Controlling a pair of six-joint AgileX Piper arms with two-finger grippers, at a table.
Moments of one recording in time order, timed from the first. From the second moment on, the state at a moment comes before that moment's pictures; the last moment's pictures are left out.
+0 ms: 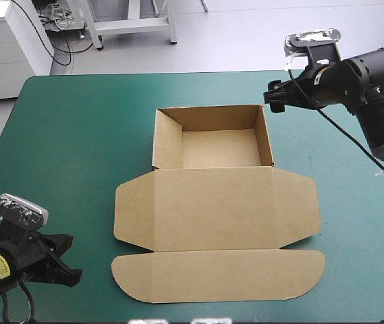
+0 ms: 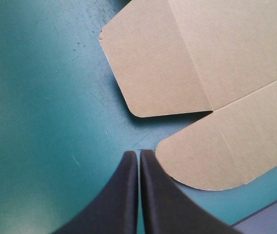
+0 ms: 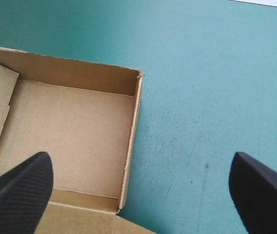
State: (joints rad) left arm -0.49 0.59 -0.92 0.00 1.23 -0.06; right arm 0.30 1.55 -1.92 -0.09 1.22 0.09
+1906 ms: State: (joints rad) left arm -0.49 0.59 -0.92 0.00 1.23 -0.06; right arm 0.30 2.03 -1.92 -0.02 1.19 0.07
